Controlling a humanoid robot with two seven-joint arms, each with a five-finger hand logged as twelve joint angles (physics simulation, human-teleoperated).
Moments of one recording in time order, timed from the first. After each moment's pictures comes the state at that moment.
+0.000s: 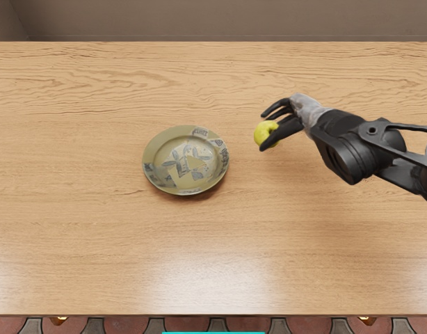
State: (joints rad) left arm -0.03 0.00 0.00 -0.13 0.03 -0.17 0.09; right arm 1.18 -0.52 0.19 1.53 -0.47 -0.61 -0.61
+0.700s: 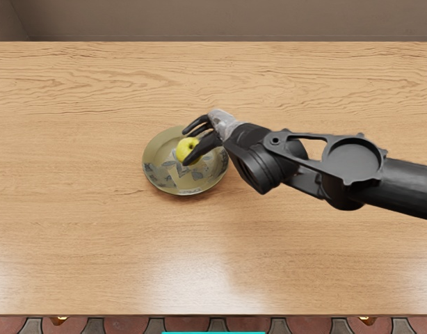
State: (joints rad) left arm -0.03 0.00 0.00 -0.13 0.03 -0.17 0.09; right arm 1.19 -0.13 0.21 1.32 -0.46 -0.61 -0.61
